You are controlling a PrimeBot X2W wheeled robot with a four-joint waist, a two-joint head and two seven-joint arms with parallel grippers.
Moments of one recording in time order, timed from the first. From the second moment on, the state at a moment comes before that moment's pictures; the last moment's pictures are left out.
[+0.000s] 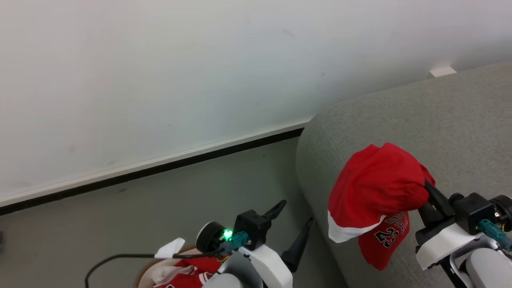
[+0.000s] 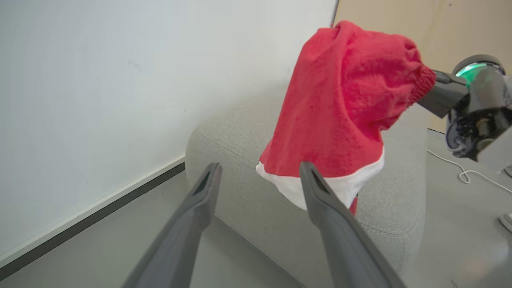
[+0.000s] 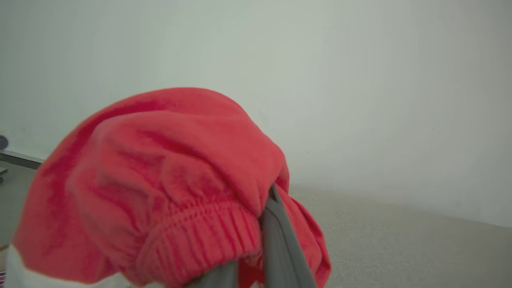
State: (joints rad) left arm -0.42 0.08 -0.76 0.32 -0.39 0.07 -0.09; right arm -0.40 -0.34 0.40 0.42 0.32 0.13 -0.26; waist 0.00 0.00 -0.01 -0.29
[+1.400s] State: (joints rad) left arm -1.03 0.05 -0.98 0.49 -0.37 0.15 -0.26; right arm -0.90 -0.55 -0.21 0.77 0.21 0.13 -0.26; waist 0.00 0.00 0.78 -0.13
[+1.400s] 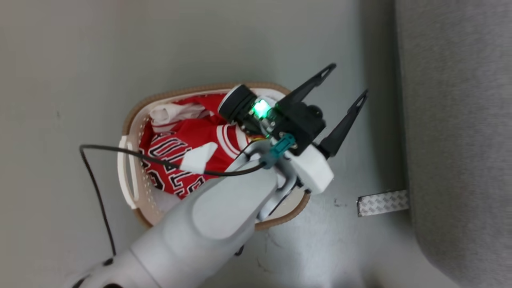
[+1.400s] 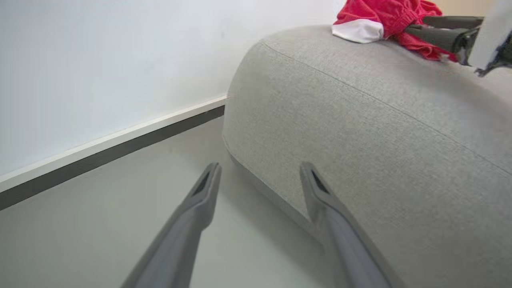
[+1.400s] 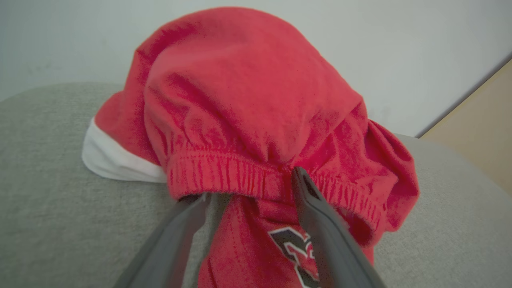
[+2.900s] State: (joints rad) left arm -0.04 0.08 -0.25 0.28 -0.19 0.05 -0.26; right arm 0.00 -0.10 -0.01 0.29 0.20 0.13 -0.26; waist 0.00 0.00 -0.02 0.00
